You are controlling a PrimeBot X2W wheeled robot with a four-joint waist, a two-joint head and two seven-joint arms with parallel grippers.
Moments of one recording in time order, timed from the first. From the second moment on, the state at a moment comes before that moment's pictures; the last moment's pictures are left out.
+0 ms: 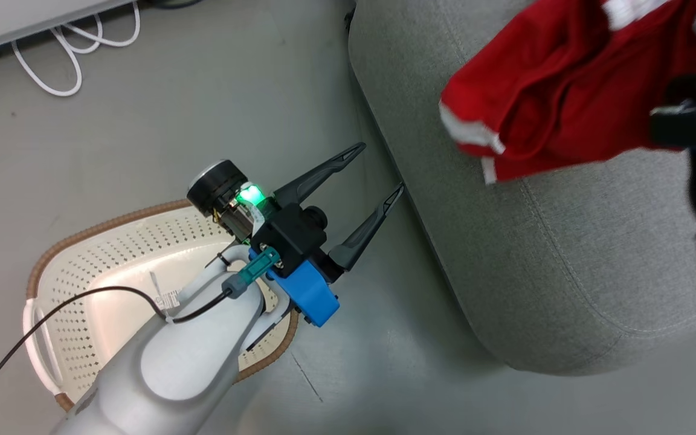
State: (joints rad) left arm -0.78 0.21 -0.81 0.38 -0.26 -0.12 -0.26; right arm -0.74 -0.22 -0.05 0.23 0.06 0.13 -0.26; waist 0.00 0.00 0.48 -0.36
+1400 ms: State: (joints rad) left arm -0.95 0.35 -0.79 0.19 -0.21 -0.10 -0.16; right arm -1.08 -0.31 -0.55 0.61 -0.17 0.13 -0.26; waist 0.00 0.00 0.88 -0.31
